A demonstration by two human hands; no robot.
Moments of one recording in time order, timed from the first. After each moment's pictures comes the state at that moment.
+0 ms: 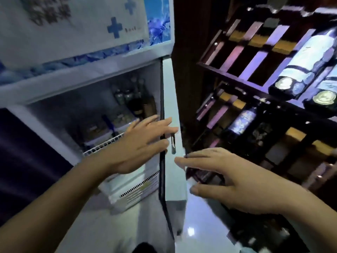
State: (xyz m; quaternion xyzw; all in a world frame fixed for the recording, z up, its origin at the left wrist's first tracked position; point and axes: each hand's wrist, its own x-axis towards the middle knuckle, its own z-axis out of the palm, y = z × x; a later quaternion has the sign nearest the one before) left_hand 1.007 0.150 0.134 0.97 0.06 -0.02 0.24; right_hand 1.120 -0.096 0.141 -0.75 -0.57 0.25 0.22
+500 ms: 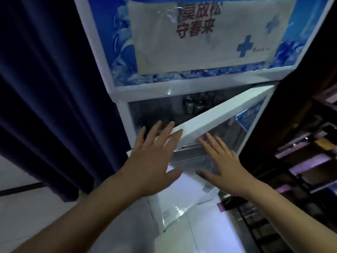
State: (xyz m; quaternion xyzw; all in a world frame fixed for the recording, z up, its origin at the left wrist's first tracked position) left_hand 0.880 0.285 0.116 0.96 0.29 0.03 0.02; right_hand 1.101 0.180 0.057 -0.76 -0.62 0.15 0.13
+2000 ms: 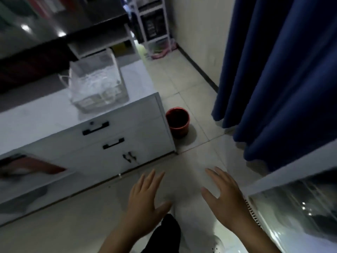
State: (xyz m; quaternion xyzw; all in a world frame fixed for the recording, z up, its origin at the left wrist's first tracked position) left_hand 0.782 0.087 -0.028 0.32 0.90 0.14 0.24; right_hand 0.918 0.288 -0.052 -0.35 -0.83 0.44 -0.04
